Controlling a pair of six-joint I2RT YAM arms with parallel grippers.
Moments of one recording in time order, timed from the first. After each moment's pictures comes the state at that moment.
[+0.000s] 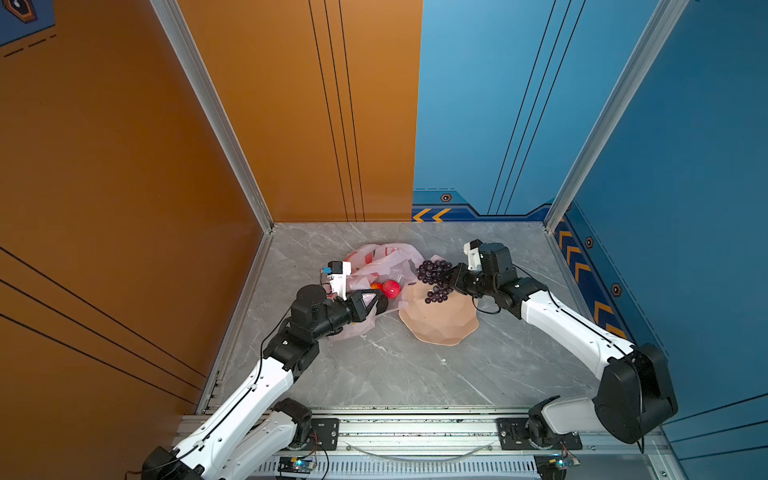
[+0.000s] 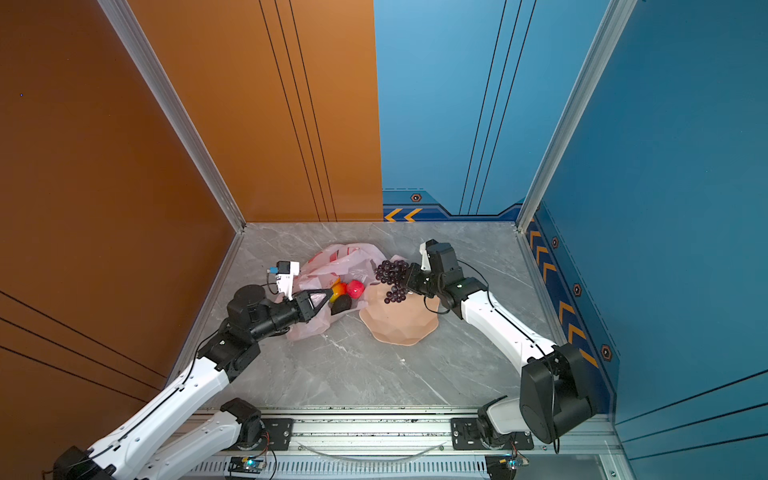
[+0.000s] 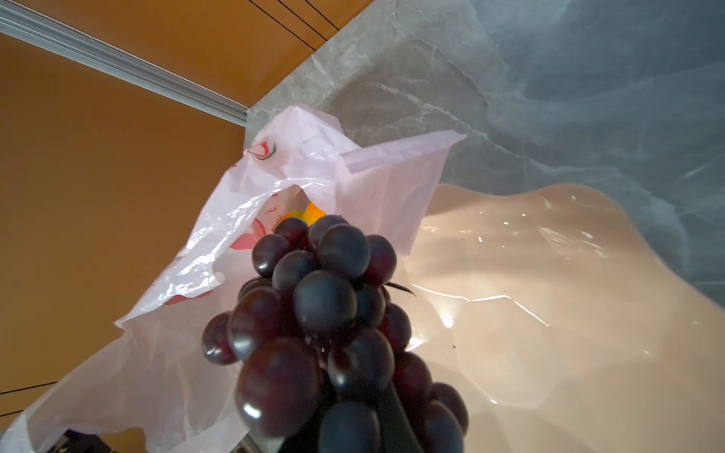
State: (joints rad) left arm -0.44 0.86 0.62 0.03 0.41 -0.79; right arm 0.42 1.41 1.04 -0.24 -0.35 0.80
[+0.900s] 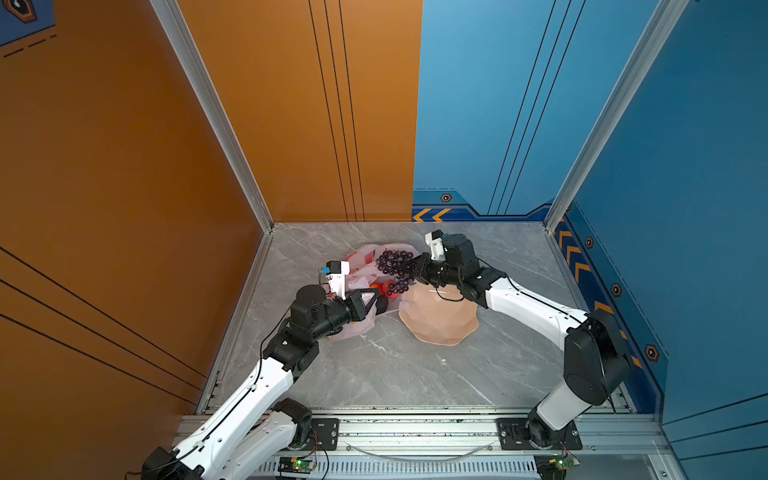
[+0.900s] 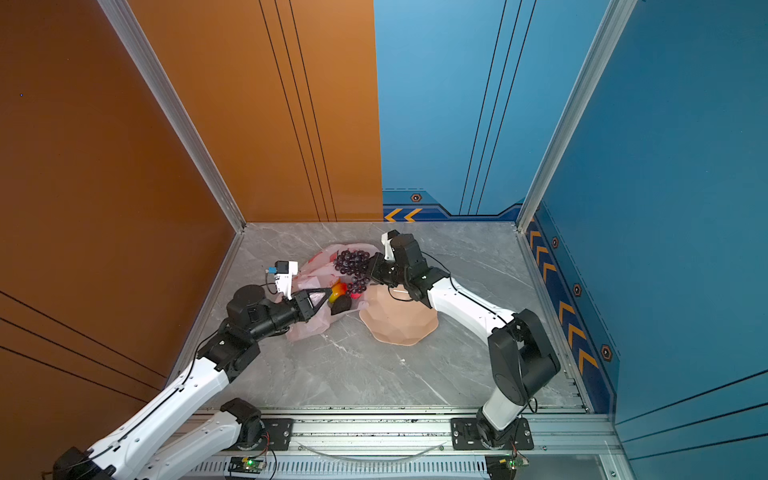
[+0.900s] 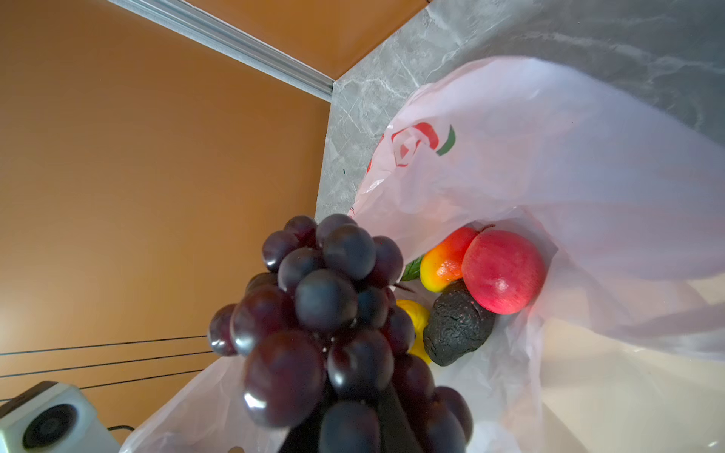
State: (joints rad) left arm -0.43 0.85 0.62 0.02 0.38 -0.80; right arm 0.60 1.65 1.22 -0.02 -0.40 0.96
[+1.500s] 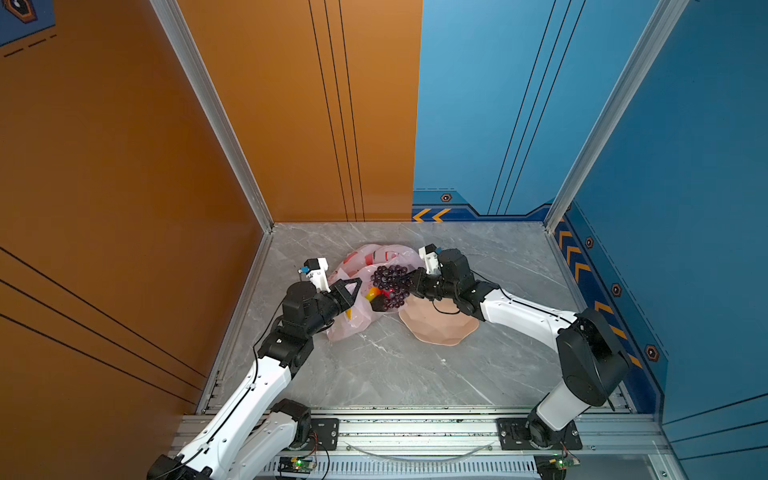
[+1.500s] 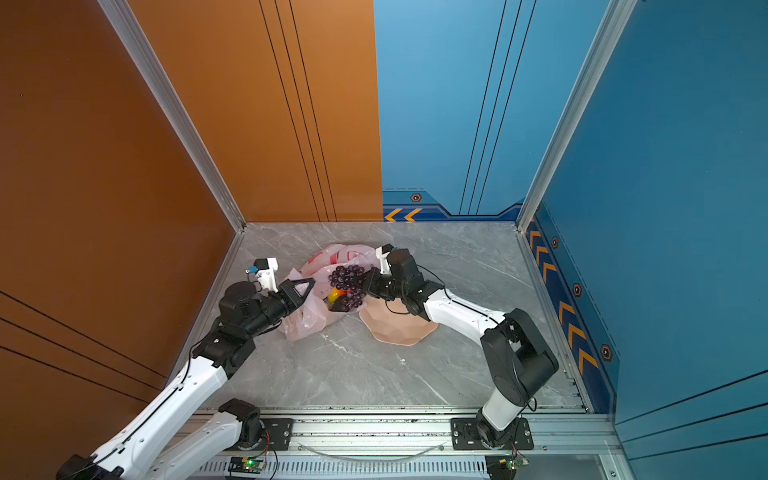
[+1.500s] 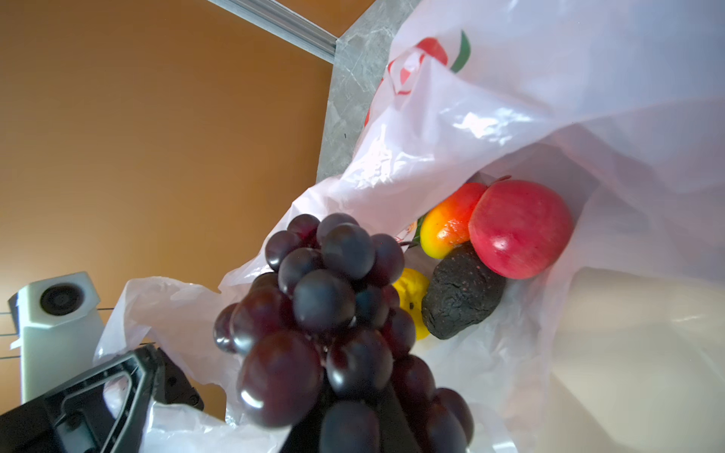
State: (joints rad) left arm -0.32 0.86 0.62 0.01 0.27 -0.94; right arm 0.65 1.65 1.08 0.13 -0.43 0.97
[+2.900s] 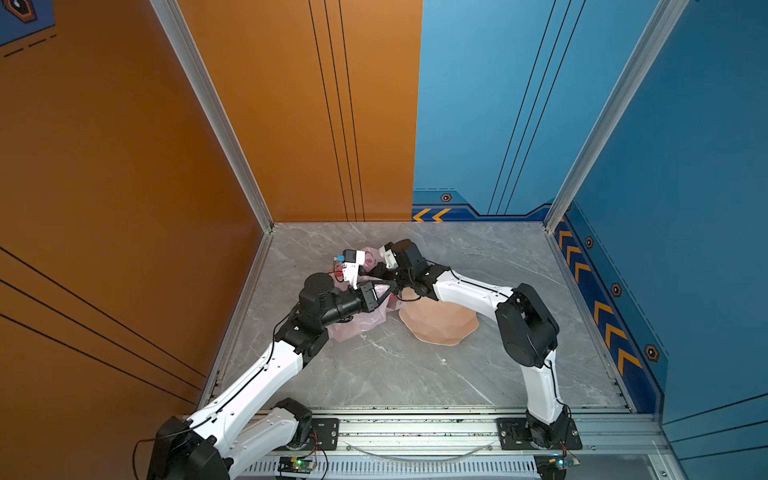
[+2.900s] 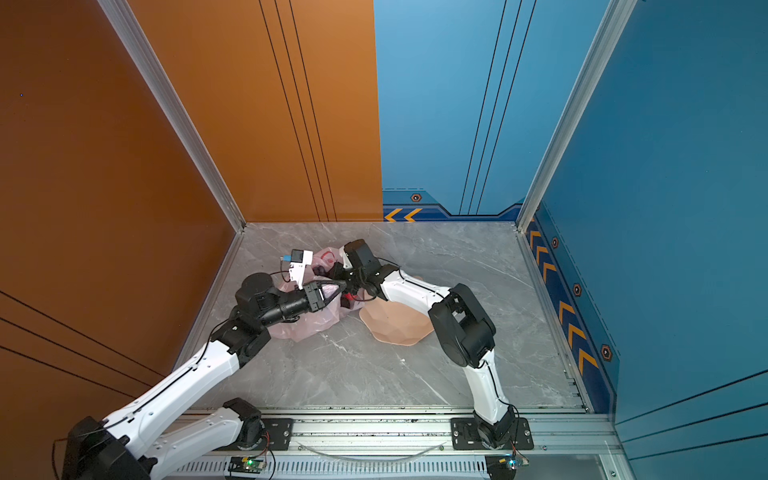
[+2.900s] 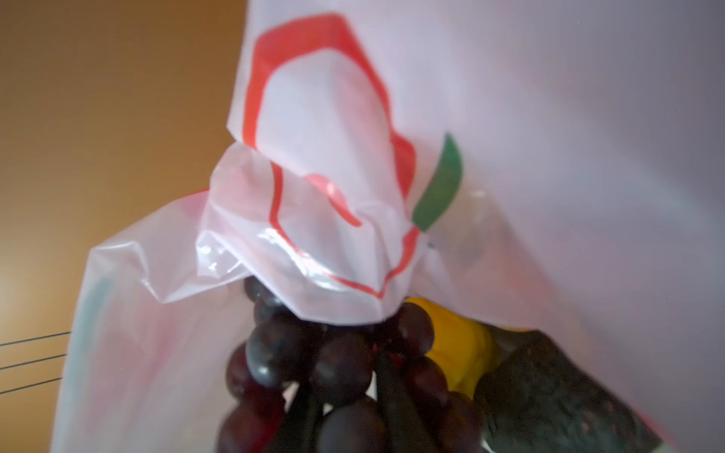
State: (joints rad) left arm -0.44 0.98 0.68 0.19 0.56 -0.86; right arm 0.75 2.09 1.58 -0.06 -0.47 1.02
